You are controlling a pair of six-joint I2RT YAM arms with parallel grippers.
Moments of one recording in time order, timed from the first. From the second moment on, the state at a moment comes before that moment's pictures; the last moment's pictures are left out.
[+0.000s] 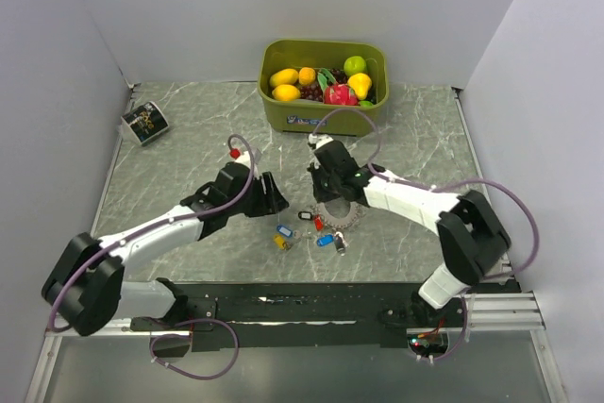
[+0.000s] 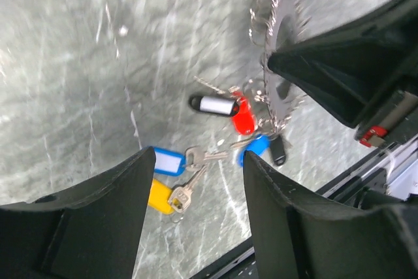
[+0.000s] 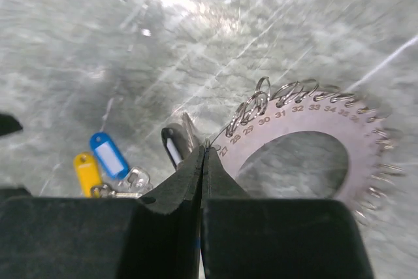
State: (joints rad) left arm -0.65 1.28 0.67 -0.04 0.11 -0.73; right arm 0.70 1.60 1.03 -0.31 0.04 0.32
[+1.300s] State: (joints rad) left arm -0.65 0.91 0.65 0.23 0.43 -0.53; right arm 0.70 0.83 0.78 -0.29 -0.32 -0.06
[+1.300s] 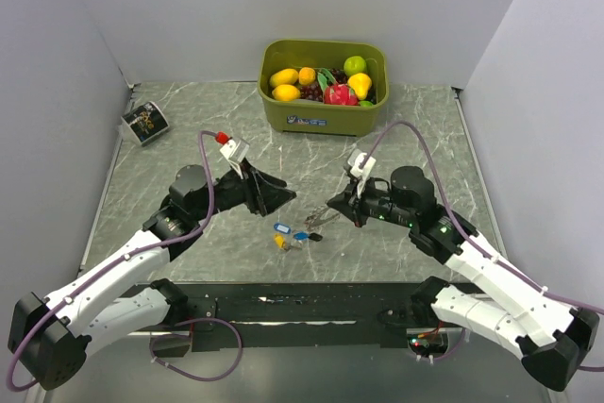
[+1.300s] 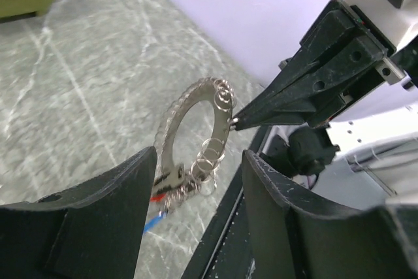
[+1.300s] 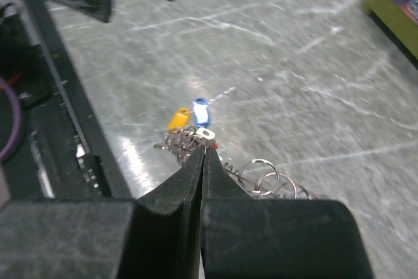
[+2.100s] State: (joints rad) left arm -0.77 0.97 0.67 0.30 0.64 -0.48; right arm 0.70 0.80 0.77 -0.24 -0.69 -0.07
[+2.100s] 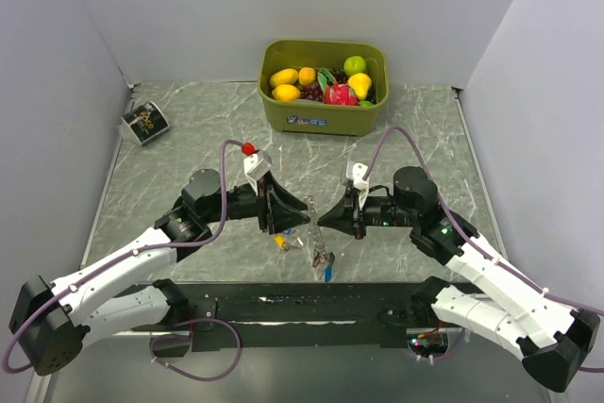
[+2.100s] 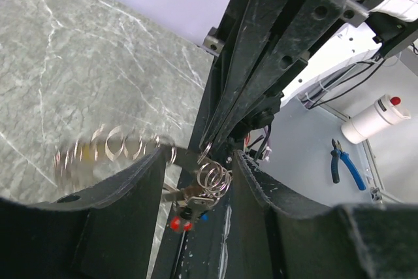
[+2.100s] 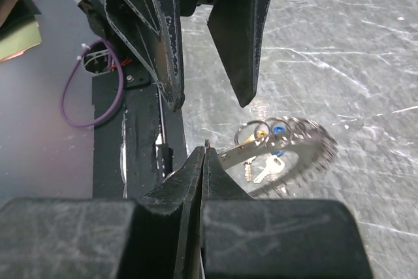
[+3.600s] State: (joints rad) left arm -0.82 1.06 0.67 0.41 0.71 -0.47; right arm 0.63 0.81 0.76 -0.14 -0.84 0.00
